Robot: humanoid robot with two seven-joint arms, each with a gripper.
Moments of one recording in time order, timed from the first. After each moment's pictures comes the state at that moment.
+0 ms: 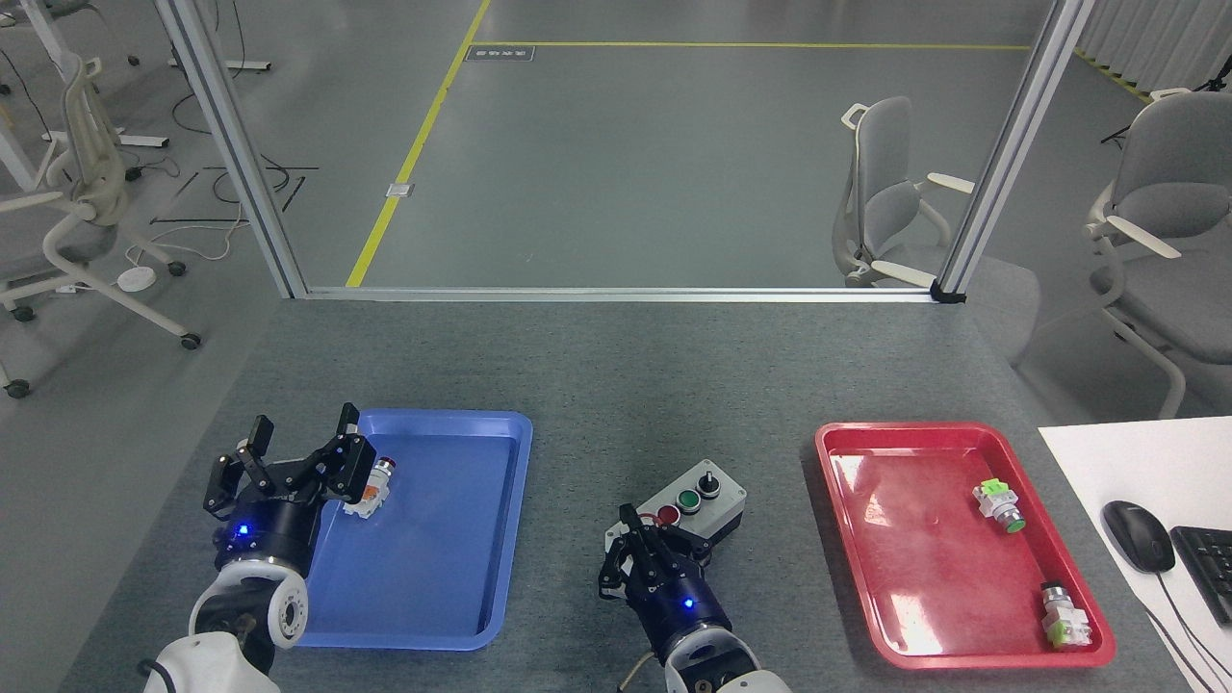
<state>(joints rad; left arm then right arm) -0.24 0.15 0.08 -1.37 -1.22 -0.05 0.10 -0.30 0.15 0.46 -0.98 1.41 0.06 -0.13</state>
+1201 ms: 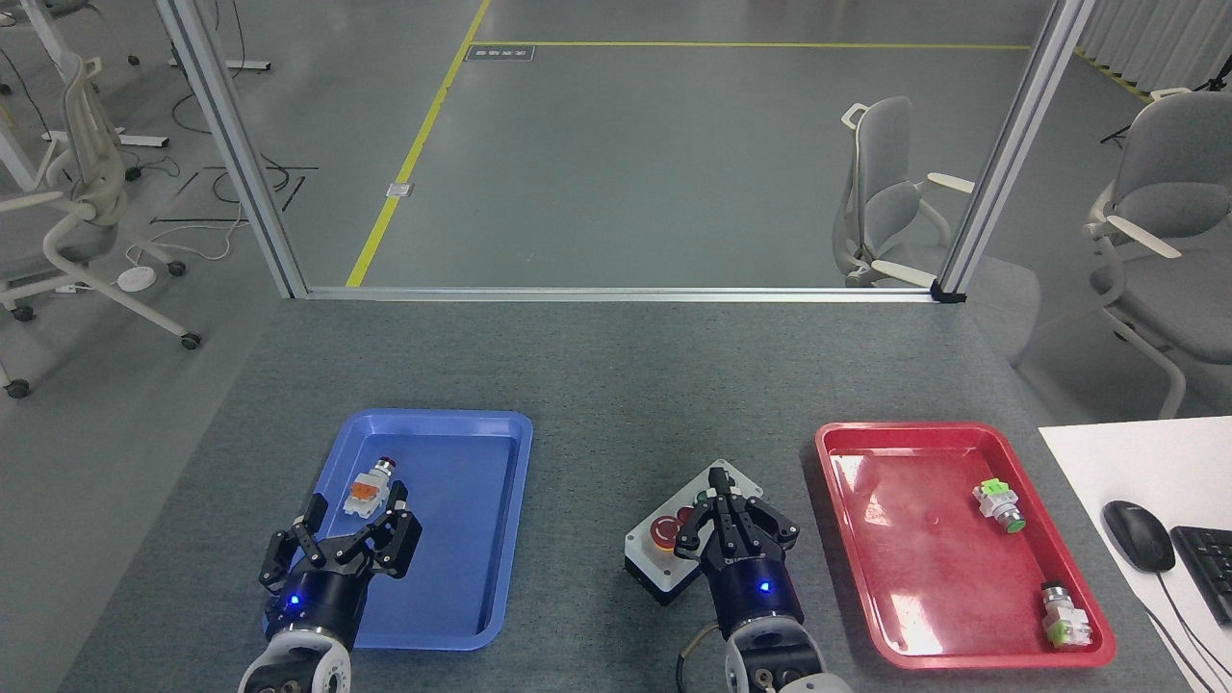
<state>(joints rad) -0.14 0.08 0.03 -1.32 -1.22 -0.06 0.11 -0.21 0.08 0.33 -1.23 1.39 0.20 -0.11</state>
